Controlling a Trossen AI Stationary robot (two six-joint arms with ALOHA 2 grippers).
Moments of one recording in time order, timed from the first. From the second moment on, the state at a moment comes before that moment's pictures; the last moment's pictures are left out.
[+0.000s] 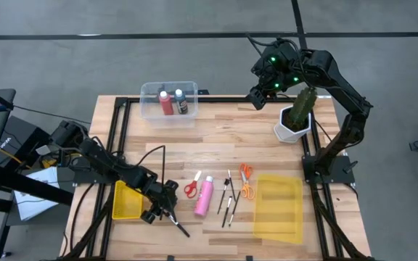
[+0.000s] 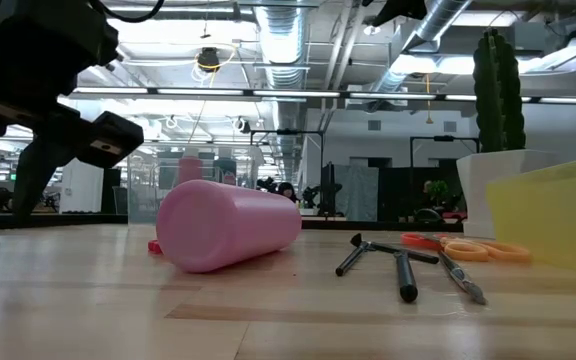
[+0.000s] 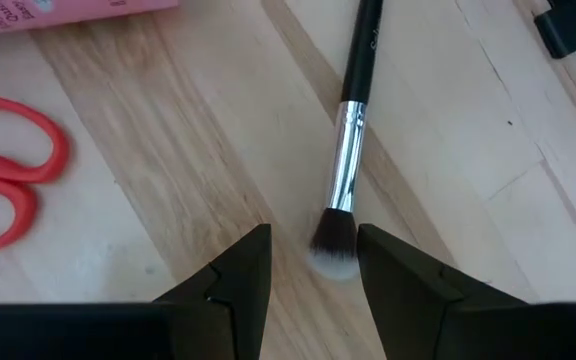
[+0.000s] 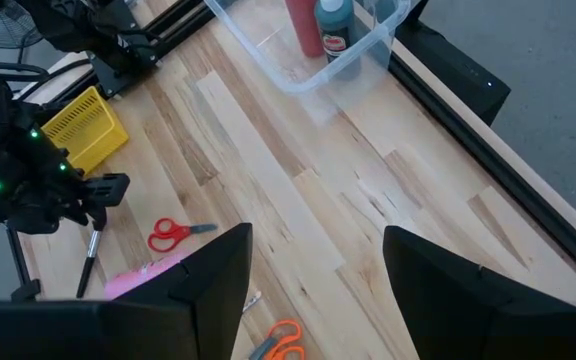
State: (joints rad) left arm -0.47 1.51 0.70 -0.26 0.17 0.03; right arm -0.47 1.64 2.18 -1.43 -0.14 0.23
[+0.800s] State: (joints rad) left arm -0.47 1.51 0.66 -0.24 0.19 0.22; right arm -0.47 1.64 2.18 -1.43 -0.14 0.24
